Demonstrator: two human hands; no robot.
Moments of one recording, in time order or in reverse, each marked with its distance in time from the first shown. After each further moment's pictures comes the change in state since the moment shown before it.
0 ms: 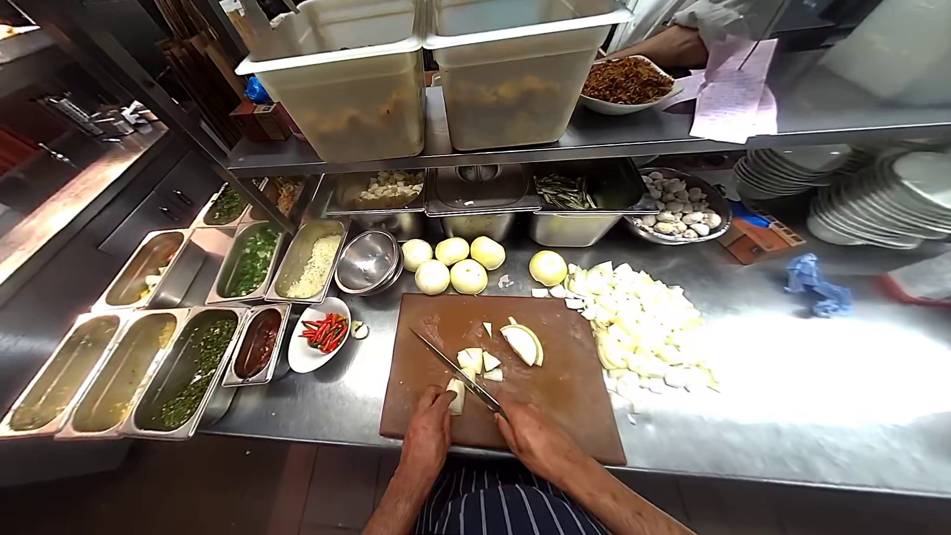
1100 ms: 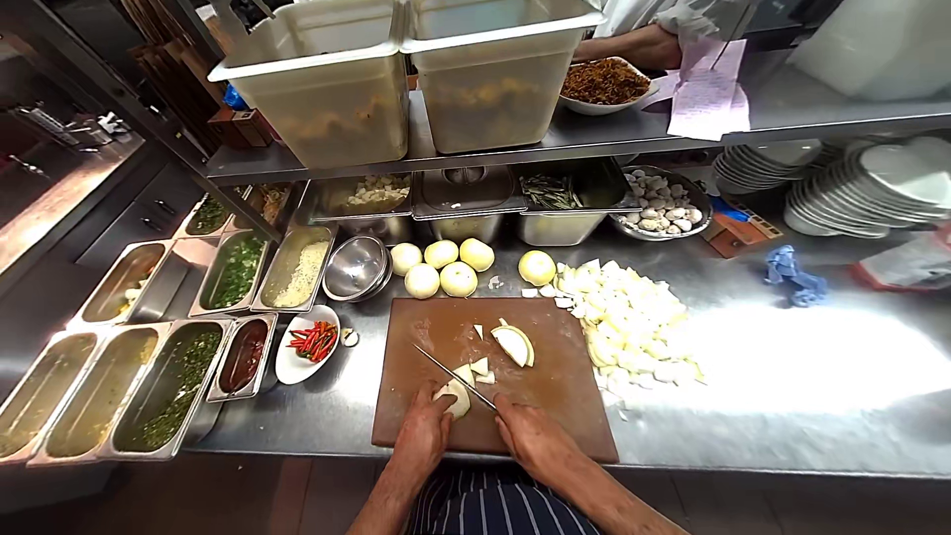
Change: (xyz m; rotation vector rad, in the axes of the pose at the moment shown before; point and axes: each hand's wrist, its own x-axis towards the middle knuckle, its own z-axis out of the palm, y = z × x) left_hand 0.021 0.017 -0.019 0.087 -0.266 -0.053; right_hand -0.012 -0.003 -0.014 -0.099 0.007 0.031
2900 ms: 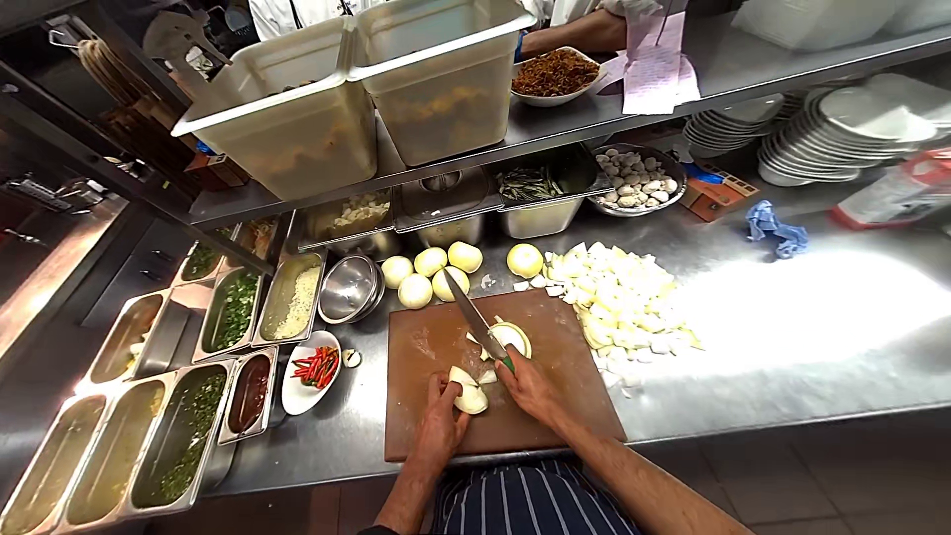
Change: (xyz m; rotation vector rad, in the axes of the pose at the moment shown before) left_hand 0.031 -0.007 0.022 -0.021 0.157 0.135; right_hand 0.070 0.045 0.013 0.478 0.379 0.101
